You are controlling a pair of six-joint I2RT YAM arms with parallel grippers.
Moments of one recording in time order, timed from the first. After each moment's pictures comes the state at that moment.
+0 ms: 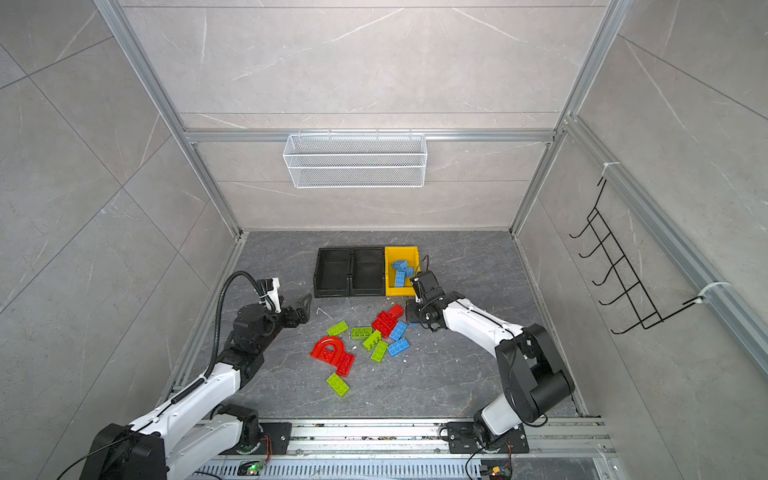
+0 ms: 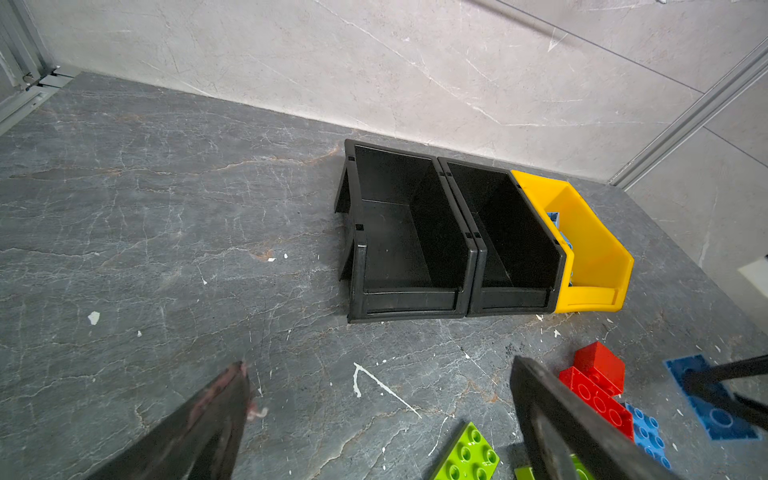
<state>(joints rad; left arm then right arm) -0.28 0.99 0.36 0.32 0.03 -0.30 0.47 1.55 1.00 -0.44 0.02 0.39</state>
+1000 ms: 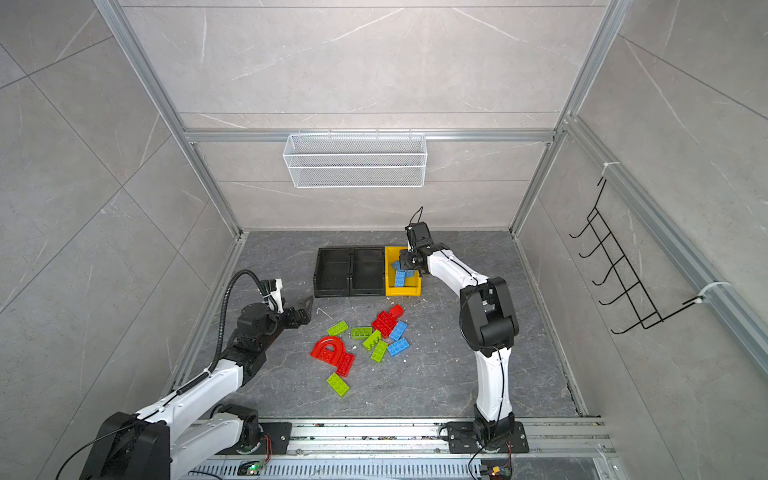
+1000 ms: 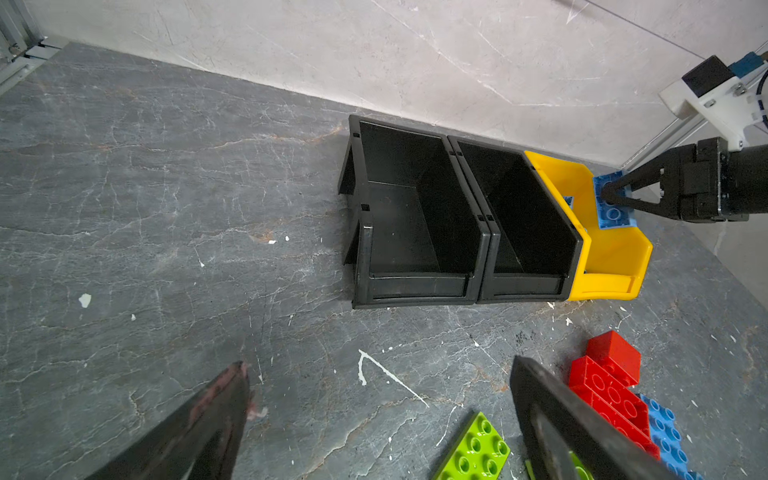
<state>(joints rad) -0.28 1.05 0.36 0.33 0.04 -0.30 0.35 2.07 1.65 -0.46 0.06 0.21</state>
